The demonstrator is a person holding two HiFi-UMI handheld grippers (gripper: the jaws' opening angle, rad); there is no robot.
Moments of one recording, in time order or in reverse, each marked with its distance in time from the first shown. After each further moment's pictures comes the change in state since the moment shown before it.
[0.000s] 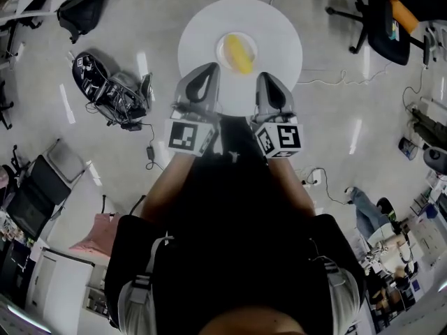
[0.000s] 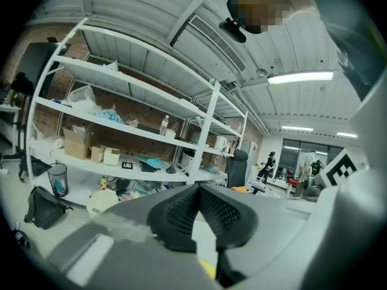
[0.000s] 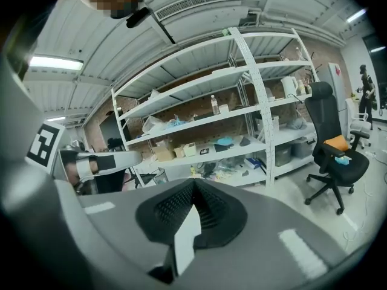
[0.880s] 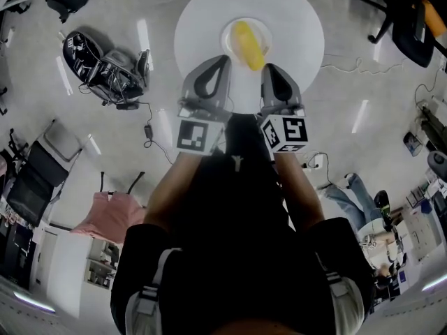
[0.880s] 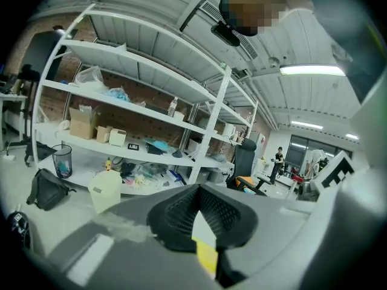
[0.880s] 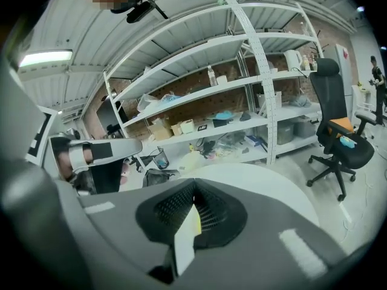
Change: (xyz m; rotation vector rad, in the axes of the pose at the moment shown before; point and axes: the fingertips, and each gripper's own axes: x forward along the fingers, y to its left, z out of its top) left arm 0.049 0.028 -0.085 -0.058 0.094 0.047; right arm 0.062 -0.037 -0.090 0.027 0.195 0.014
